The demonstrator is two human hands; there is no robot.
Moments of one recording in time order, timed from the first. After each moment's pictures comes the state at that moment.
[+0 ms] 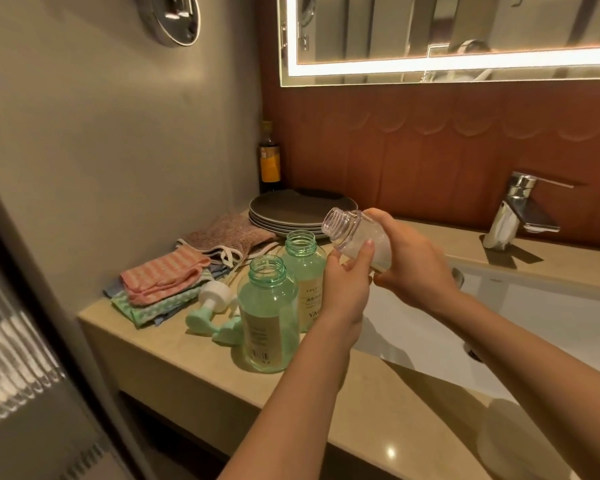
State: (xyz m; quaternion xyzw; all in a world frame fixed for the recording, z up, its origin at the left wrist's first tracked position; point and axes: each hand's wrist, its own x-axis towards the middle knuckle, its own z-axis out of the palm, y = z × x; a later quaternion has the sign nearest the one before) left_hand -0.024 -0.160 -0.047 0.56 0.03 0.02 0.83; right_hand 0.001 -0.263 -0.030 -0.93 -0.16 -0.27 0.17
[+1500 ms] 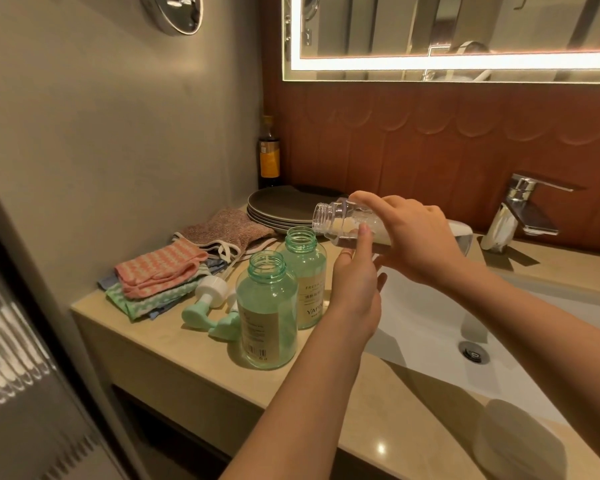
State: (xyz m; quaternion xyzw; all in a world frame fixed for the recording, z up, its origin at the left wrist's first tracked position) left_hand -0.044 -0.171 -0.018 0.48 0.07 -0.03 0.87; right_hand 0.003 -0.261 0.010 -0.93 -0.22 -0.29 0.02
